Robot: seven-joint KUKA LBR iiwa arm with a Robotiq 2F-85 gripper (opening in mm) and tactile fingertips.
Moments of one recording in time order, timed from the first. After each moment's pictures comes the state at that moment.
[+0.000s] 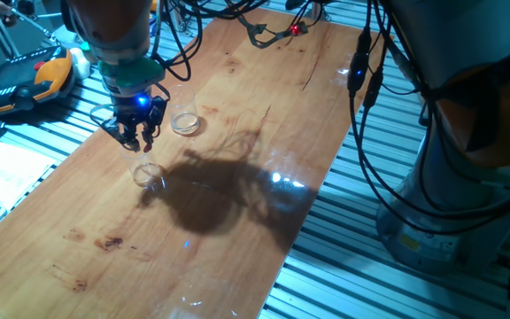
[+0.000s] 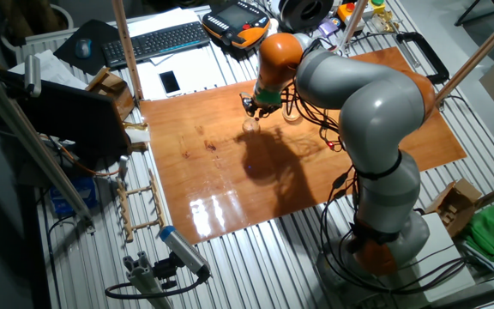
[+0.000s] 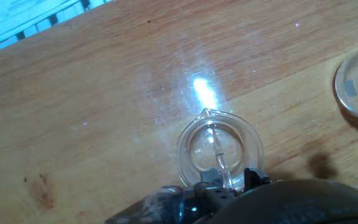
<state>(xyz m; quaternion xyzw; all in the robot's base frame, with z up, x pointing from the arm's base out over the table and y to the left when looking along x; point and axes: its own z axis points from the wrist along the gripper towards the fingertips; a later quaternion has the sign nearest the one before) 0.605 0.133 0.131 0.18 0.98 0.01 0.06</state>
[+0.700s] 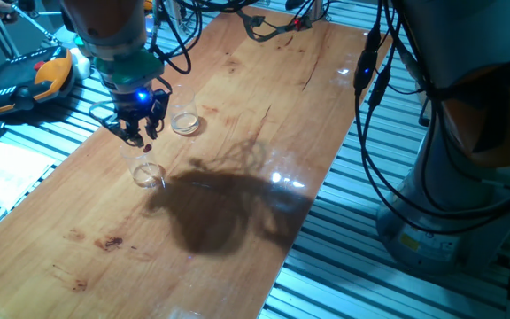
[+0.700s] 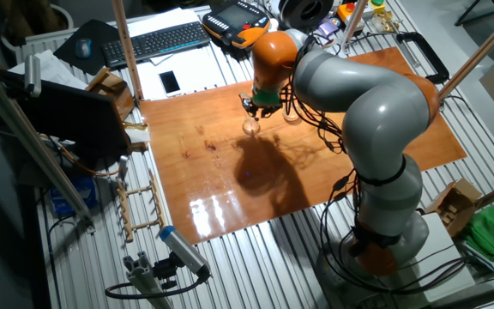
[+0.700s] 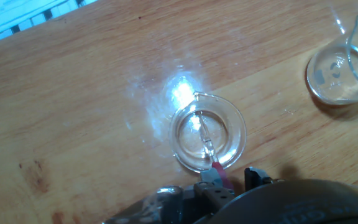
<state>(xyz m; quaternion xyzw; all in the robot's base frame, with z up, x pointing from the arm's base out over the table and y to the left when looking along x) 0.584 0.135 0.147 0.18 0.98 -0.01 0.06</state>
